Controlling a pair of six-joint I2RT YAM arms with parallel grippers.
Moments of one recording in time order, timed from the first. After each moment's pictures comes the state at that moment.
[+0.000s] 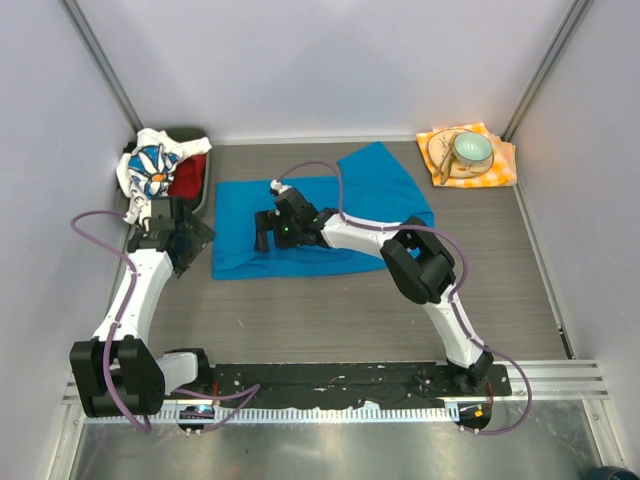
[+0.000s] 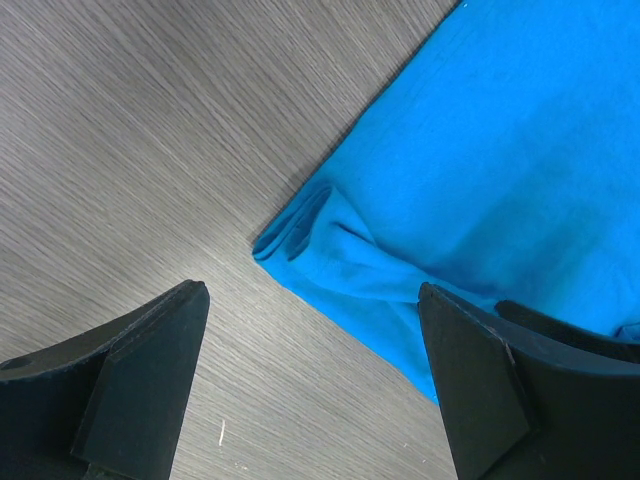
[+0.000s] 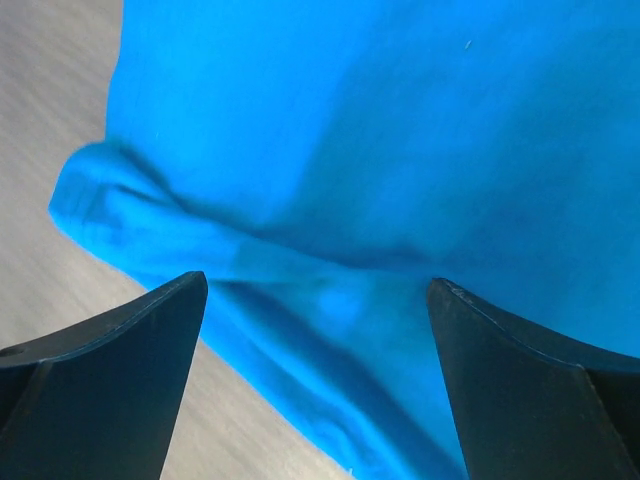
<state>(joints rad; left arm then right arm) 0.05 1.18 0.91 -0.69 -0.18 -0.81 0.85 2.22 1.65 -0.17 -0.13 0.55</state>
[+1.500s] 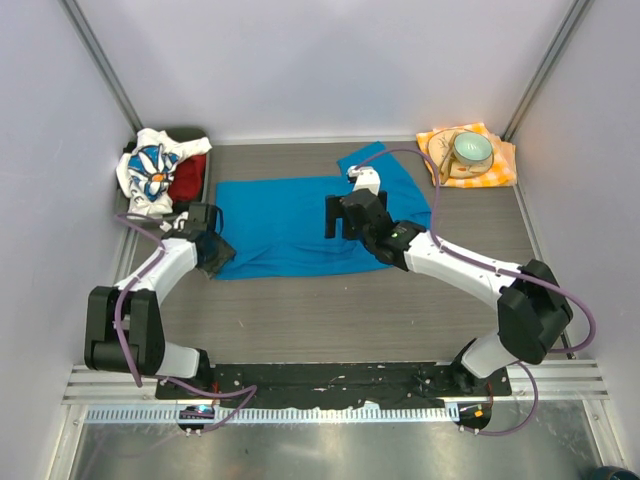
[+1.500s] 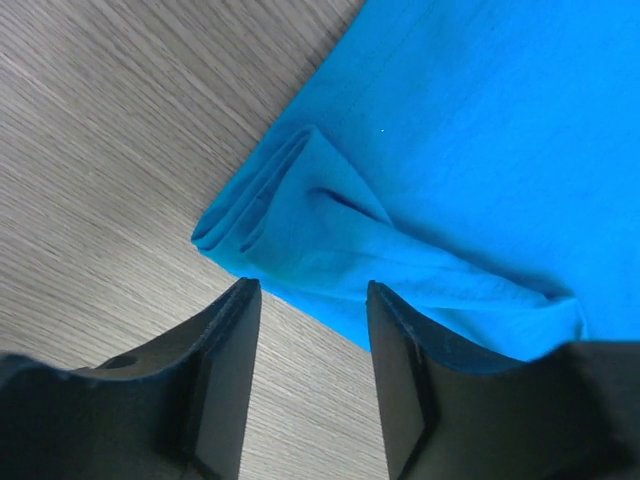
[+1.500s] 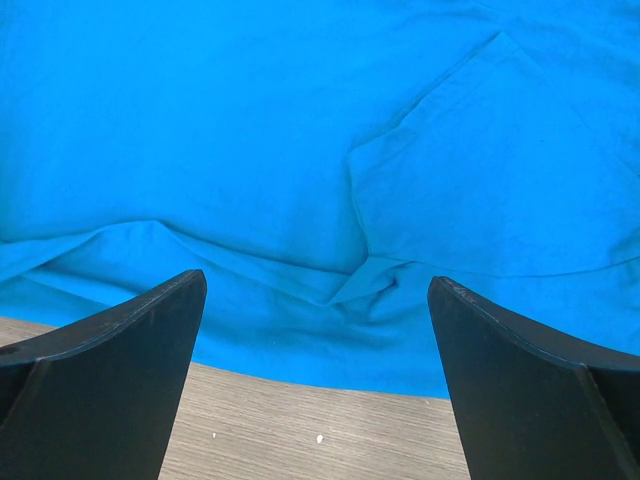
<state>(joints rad) -0.10 1.40 0.82 -0.55 -0.17 -0.92 0.77 1.52 1.10 -0.16 0.42 0.43</state>
